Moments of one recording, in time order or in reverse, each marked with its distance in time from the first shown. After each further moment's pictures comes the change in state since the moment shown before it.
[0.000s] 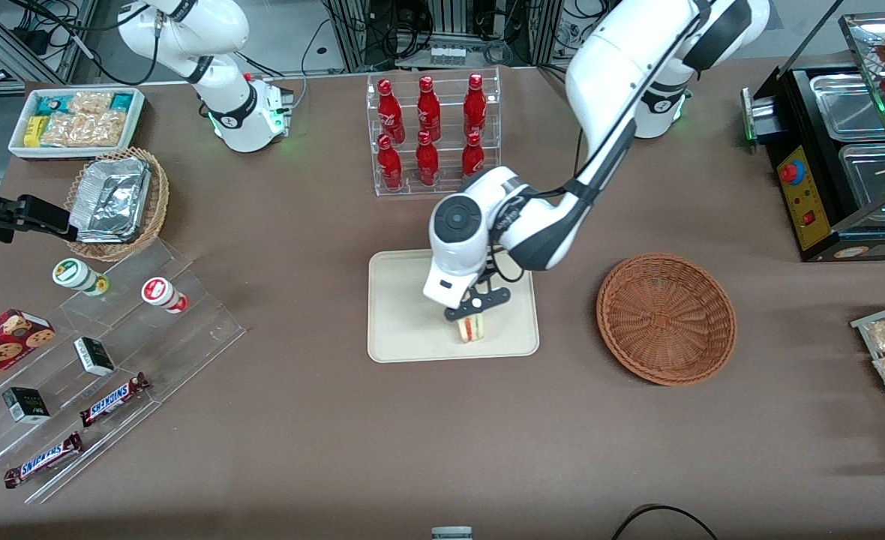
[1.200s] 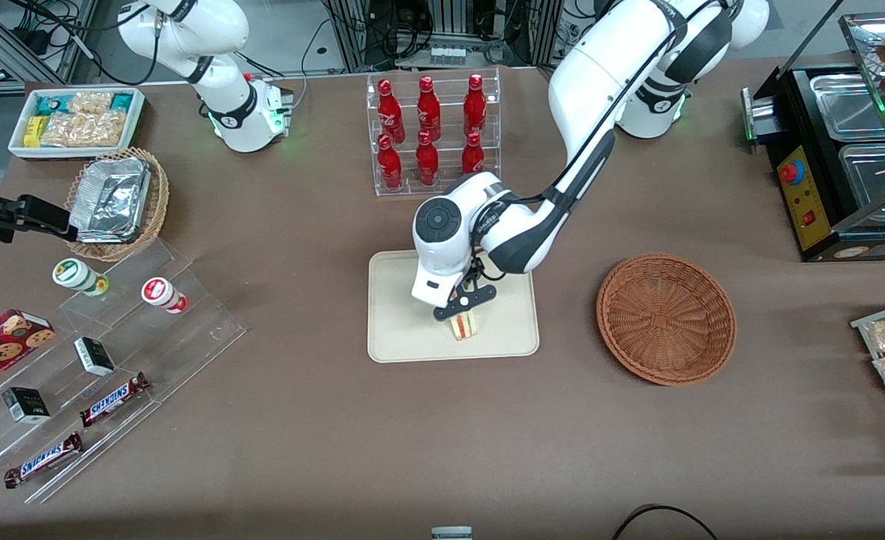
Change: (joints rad) arm -0.022 0.059 0.003 0.076 0.028 0.009 -0.102
